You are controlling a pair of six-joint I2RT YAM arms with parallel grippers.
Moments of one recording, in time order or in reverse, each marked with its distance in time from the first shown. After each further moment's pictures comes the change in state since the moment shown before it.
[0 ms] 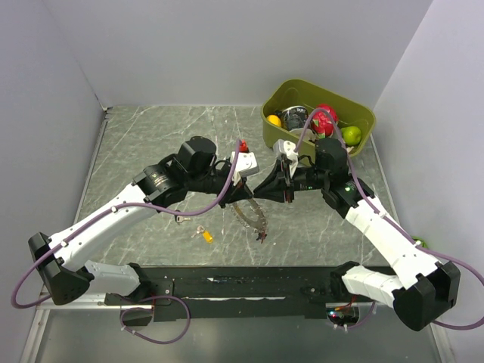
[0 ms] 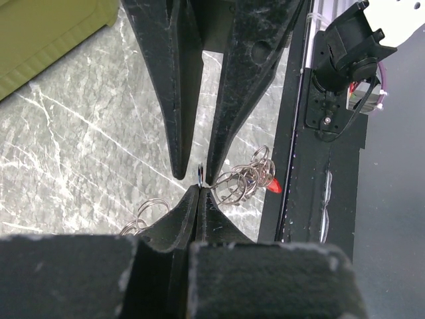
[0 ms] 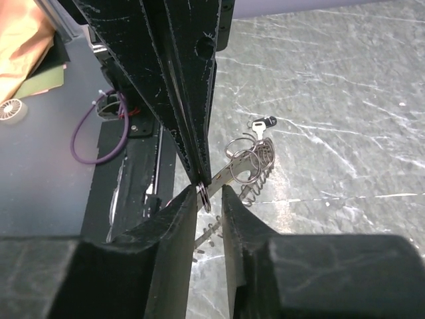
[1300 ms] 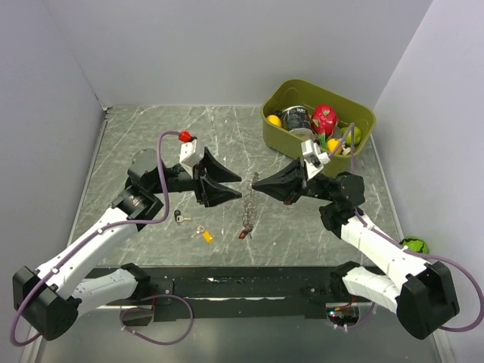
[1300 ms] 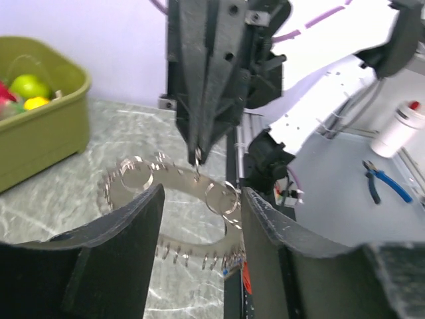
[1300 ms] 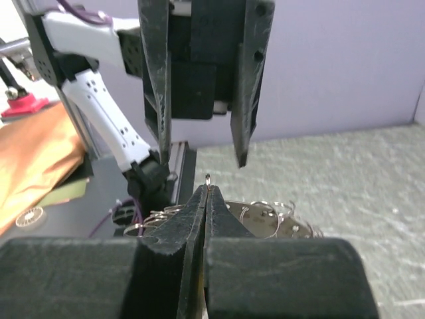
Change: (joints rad) left arm 0.264 -0.250 -0.439 0.830 0.427 -0.476; right arm 0.000 -0.066 -0.367 1.168 0.095 0.754
